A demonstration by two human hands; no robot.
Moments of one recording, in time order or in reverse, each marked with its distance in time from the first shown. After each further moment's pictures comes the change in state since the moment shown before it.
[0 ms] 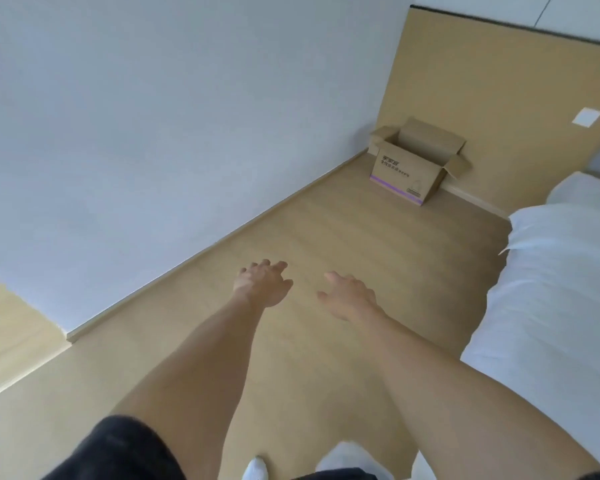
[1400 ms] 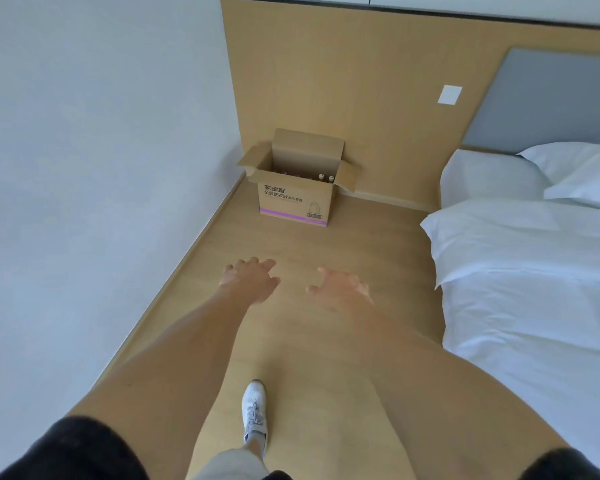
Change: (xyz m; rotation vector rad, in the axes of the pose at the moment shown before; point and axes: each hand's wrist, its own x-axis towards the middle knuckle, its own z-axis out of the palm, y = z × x) left_hand 0.585 0.313 -0.160 0.291 -0.078 0.403; right_hand 0.486 0.249 -0.265 0.248 0.052 0.422
